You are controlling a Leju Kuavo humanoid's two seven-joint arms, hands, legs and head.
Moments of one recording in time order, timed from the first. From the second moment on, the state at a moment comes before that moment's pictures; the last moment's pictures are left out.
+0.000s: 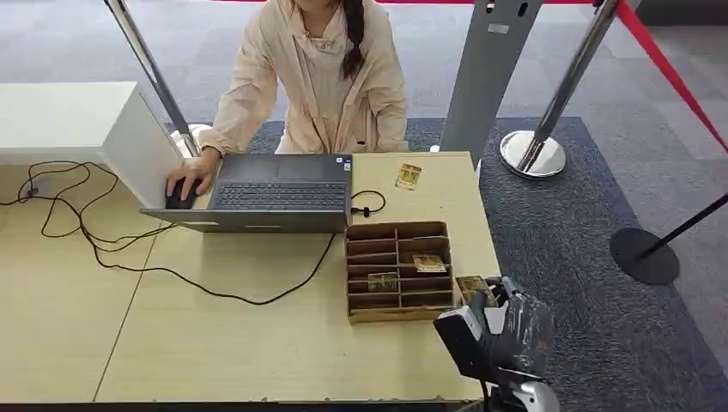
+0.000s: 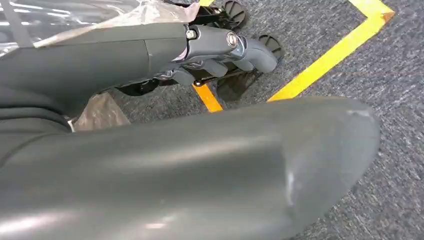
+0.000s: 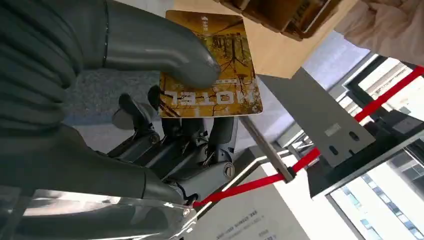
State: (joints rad) left arm -0.09 -0.19 1.14 -0.40 1.16 0.64 -0.48; right arm 0.28 -0.05 0.26 -1.85 0.99 -0.69 0.19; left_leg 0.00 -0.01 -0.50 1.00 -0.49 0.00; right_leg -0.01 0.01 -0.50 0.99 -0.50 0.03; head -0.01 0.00
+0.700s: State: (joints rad) left arm -0.09 -0.21 1.21 -0.44 1.16 0.64 -0.46; right arm 0.32 0.01 0.15 -1.76 1.01 -0.69 0.17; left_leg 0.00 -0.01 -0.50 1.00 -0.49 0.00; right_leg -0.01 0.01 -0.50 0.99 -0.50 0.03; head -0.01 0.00
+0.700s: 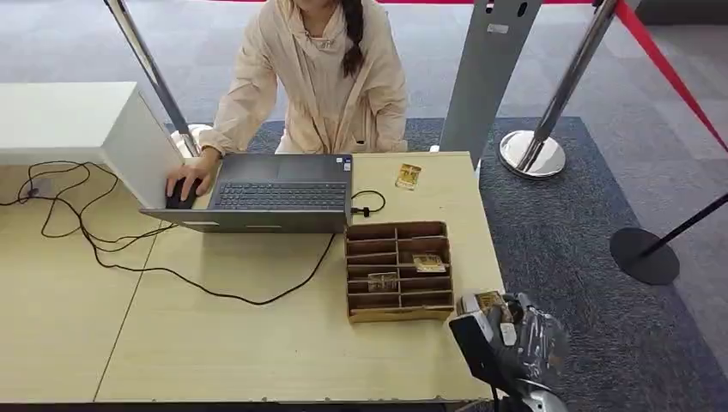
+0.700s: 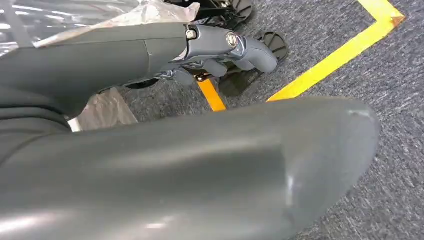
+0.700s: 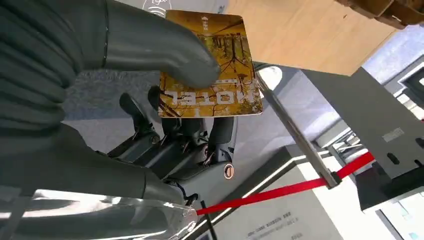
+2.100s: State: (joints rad) left arm -0.09 -0.22 1.25 -0.46 1.16 0.64 -0.48; right arm 0.28 -0.05 0.18 -1.70 1.06 -0.69 0.36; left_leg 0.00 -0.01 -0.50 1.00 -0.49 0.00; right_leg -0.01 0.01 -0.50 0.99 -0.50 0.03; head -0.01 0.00
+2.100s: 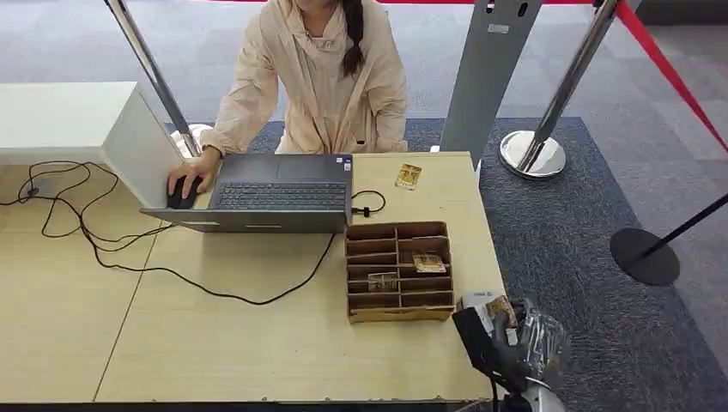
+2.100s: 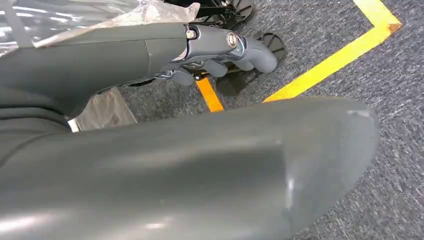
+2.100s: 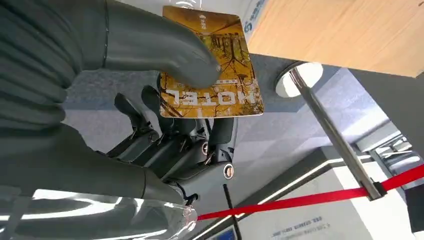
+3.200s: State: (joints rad) left arm -0.09 -0.23 1.26 -0.46 1.16 0.64 -0.48; right arm 0.23 -0.17 0.32 -1.64 1.07 -0.69 0.53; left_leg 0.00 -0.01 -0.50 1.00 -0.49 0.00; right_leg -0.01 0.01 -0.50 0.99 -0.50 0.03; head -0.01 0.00
